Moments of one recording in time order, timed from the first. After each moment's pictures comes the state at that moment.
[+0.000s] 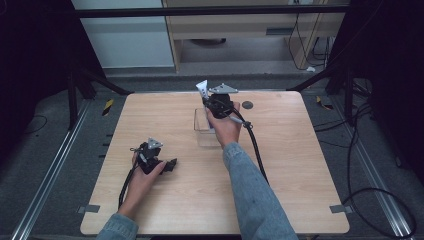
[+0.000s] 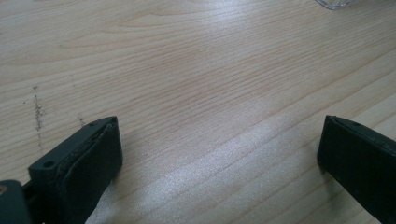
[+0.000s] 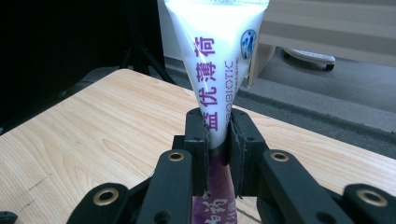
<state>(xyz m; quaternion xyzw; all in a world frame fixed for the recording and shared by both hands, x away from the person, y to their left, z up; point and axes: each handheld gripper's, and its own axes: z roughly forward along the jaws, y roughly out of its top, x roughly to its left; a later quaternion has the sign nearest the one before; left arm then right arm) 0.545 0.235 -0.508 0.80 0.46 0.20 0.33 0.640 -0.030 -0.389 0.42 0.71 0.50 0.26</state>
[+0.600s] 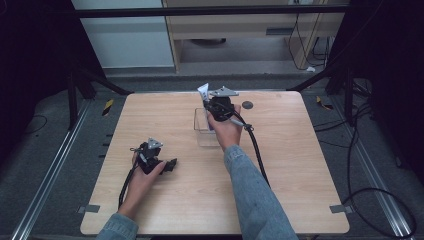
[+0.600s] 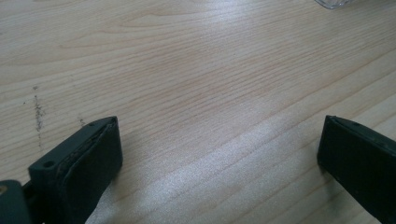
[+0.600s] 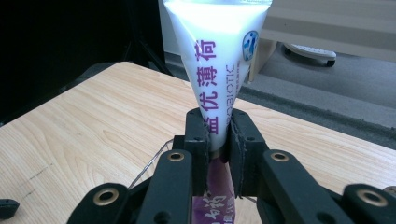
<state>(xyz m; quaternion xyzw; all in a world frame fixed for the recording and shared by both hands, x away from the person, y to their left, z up) 0.545 0.235 -0.508 0.80 0.46 0.20 0.33 0.635 -0.032 -0.395 0.41 0.72 0.49 0.26</state>
